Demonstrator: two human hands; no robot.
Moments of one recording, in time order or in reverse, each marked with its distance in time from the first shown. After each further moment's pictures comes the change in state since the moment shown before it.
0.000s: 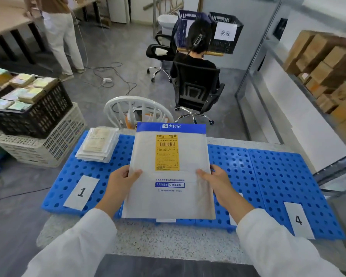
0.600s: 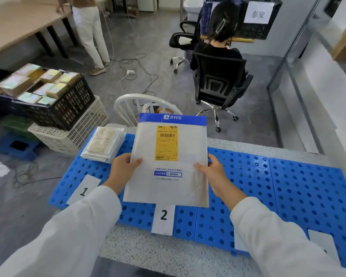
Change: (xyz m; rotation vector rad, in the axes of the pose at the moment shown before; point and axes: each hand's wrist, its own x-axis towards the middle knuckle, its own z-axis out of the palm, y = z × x) left_hand 0.079 0.032 0.040 0.199 0.167 -0.053; right_hand 0.116 -0.012 -0.003 0.019 -0.165 0.037
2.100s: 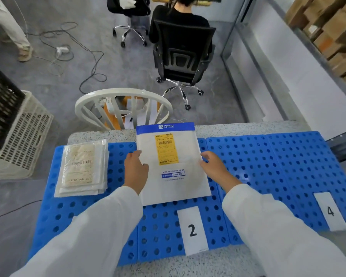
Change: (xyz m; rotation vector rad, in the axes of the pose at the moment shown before) left_hand 0.168 -0.057 0.041 0.209 -0.267 0.122; right_hand 0.108 0.040 0.072 -0.654 0.272 0.140
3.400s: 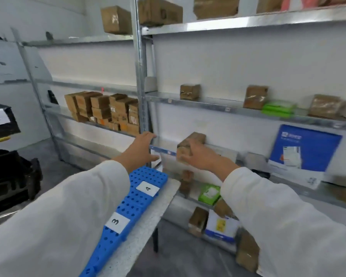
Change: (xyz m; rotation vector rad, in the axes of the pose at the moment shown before) left_hand -0.504 0.346 0.112 0.463 -0.529 1.501; right_hand -0.559 0.209 -0.300 -0.181 0.808 0.134
